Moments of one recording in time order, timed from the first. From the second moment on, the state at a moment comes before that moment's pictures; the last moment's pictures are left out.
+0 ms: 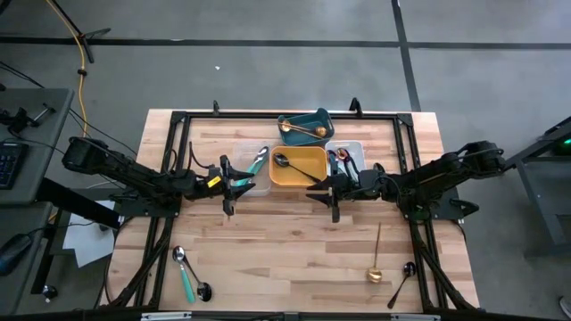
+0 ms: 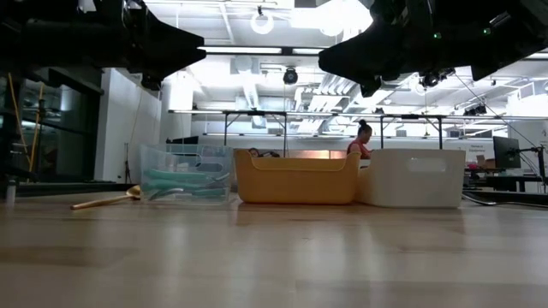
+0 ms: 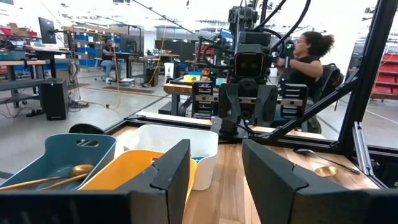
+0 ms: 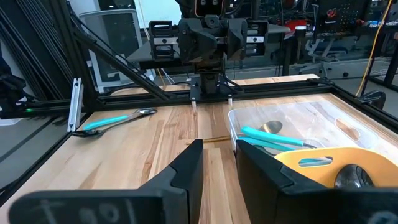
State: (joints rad) left arm -0.15 1.15 0.18 1.09 -0.33 -0.05; right arm 0.10 1.39 0.45 0.86 0.09 0.08
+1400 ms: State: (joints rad) left arm -0.15 1.15 0.18 1.07 -0.33 -0.05; right arm 0.10 1.39 0.45 0.86 0.09 0.08
